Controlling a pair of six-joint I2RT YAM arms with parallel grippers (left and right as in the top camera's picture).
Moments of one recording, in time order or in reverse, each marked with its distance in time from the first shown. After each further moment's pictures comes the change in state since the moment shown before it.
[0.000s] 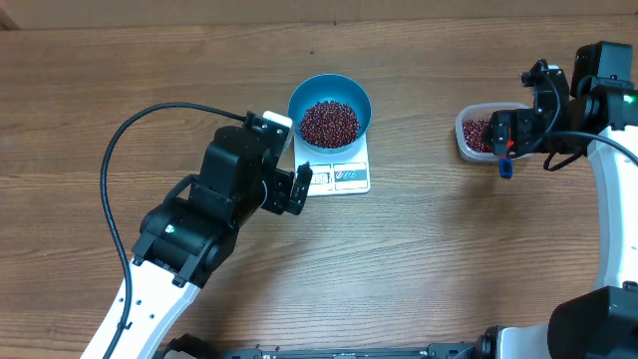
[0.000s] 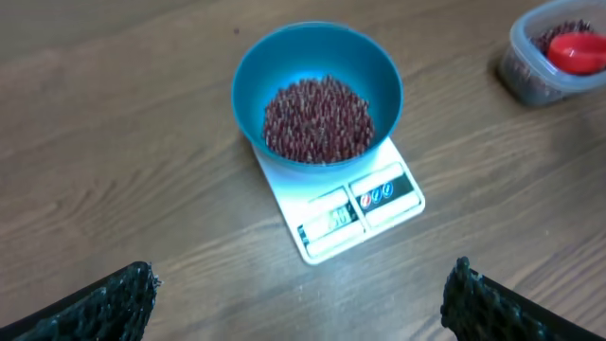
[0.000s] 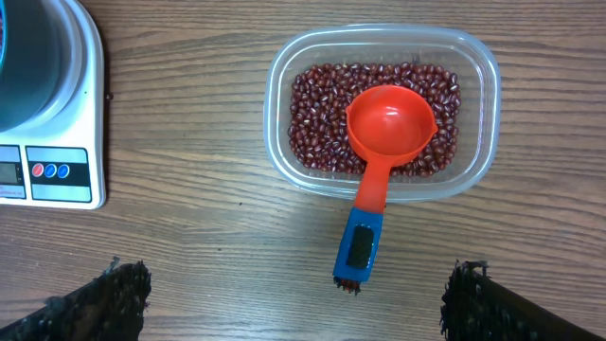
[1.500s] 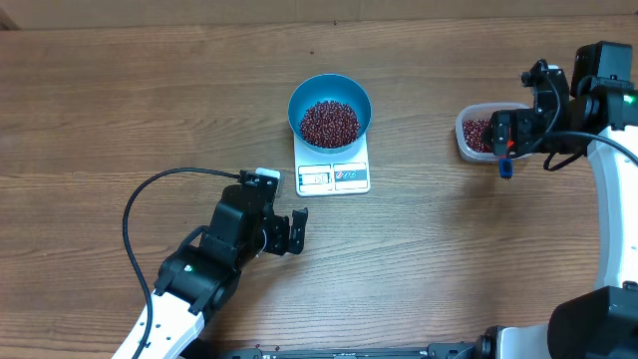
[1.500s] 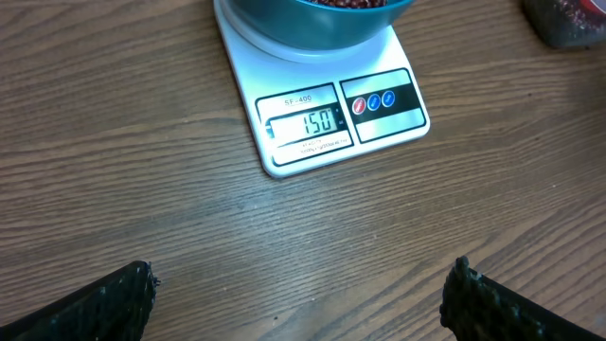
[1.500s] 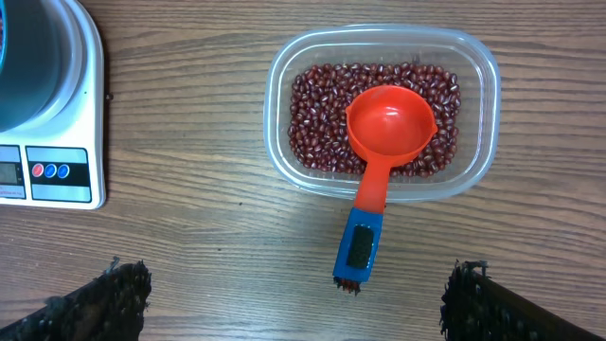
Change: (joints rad) left arm 0.000 -0.158 -0.496 0.278 0.079 -0.207; right arm 0.000 0.000 0.000 0.000 0.000 0.000
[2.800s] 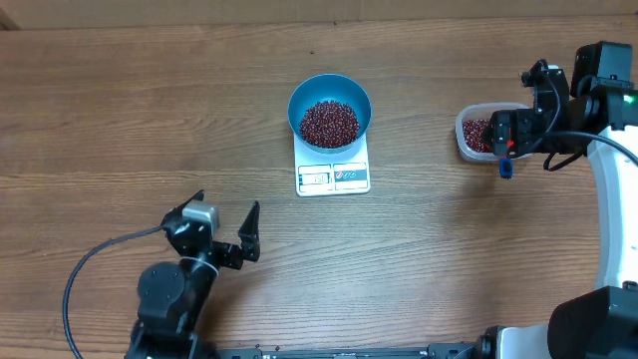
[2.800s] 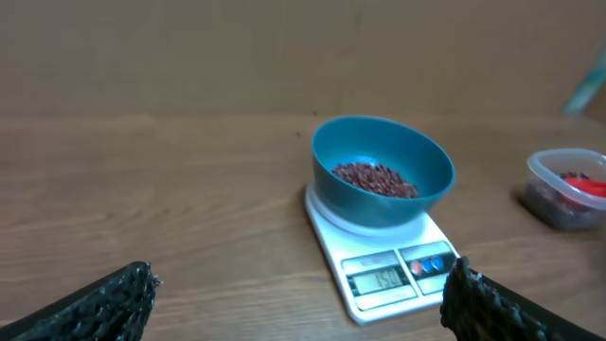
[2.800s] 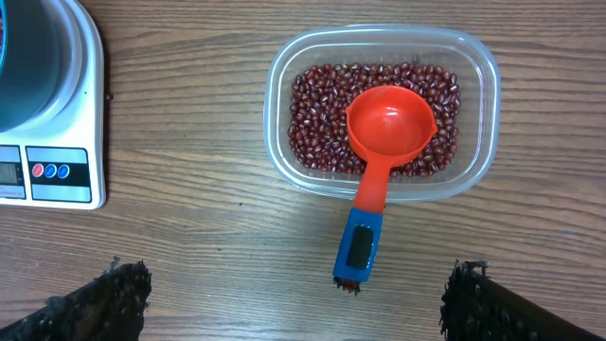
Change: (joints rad) left arm 0.329 -0.669 -0.400 0.352 0.102 0.167; right arm 0.000 0.000 0.000 0.000 0.000 0.000
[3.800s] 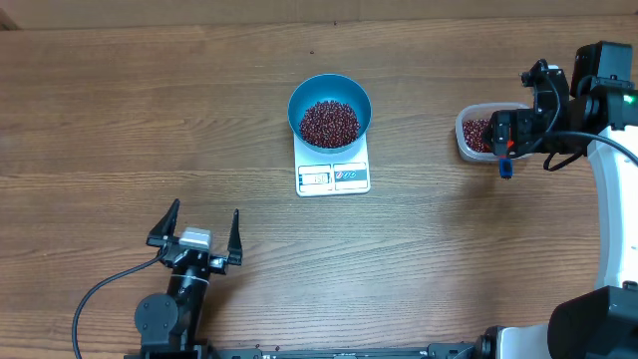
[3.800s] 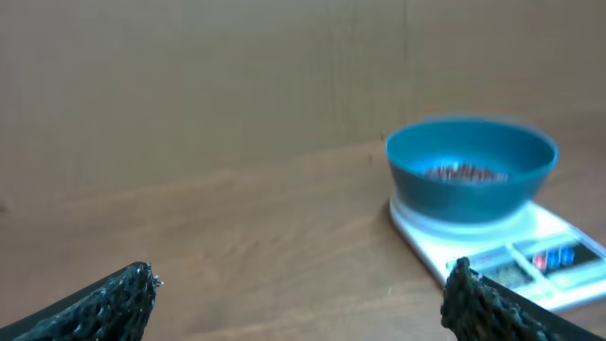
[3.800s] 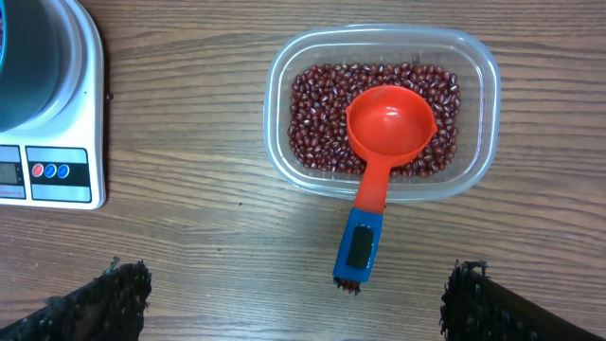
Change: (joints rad) left arm 0.183 -0.297 -0.233 0.077 0.066 0.247; right arm 0.000 0.000 0.000 0.000 0.000 0.000
